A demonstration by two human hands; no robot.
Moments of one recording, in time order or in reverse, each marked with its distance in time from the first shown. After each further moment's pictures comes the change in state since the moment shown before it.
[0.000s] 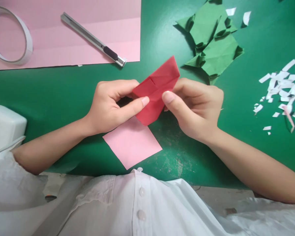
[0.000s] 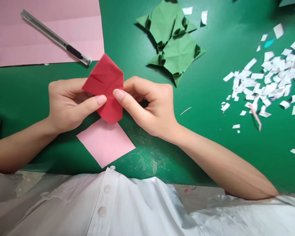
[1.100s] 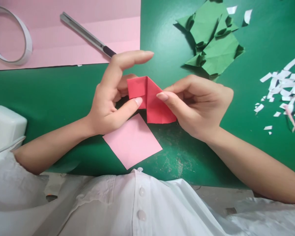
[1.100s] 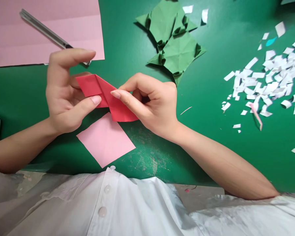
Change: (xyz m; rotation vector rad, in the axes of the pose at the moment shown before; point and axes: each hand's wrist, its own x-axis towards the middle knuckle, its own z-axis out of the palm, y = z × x) left_hand -0.001 -0.013 0.001 -0.010 0.035 0.116; right_hand 0.002 0.002 0.001 -0.128 0.089 -0.063
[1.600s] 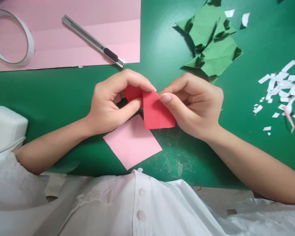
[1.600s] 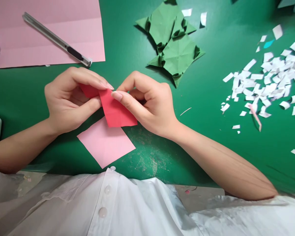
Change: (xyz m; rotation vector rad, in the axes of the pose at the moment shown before) left_hand 0.003 0.005 0.002 0.006 0.031 -0.055; right_hand 0.003 0.001 -0.004 0.142 -0.107 0.082
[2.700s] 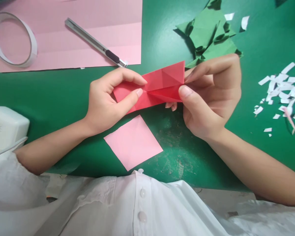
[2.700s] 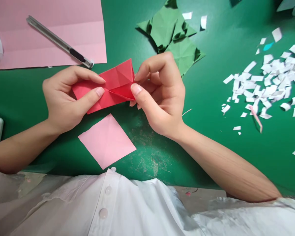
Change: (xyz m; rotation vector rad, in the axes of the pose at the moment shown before) left_hand 0.000 -0.005 -0.005 0.105 0.094 -0.003; right_hand 0.001 0.015 0.005 0.293 0.177 -0.104
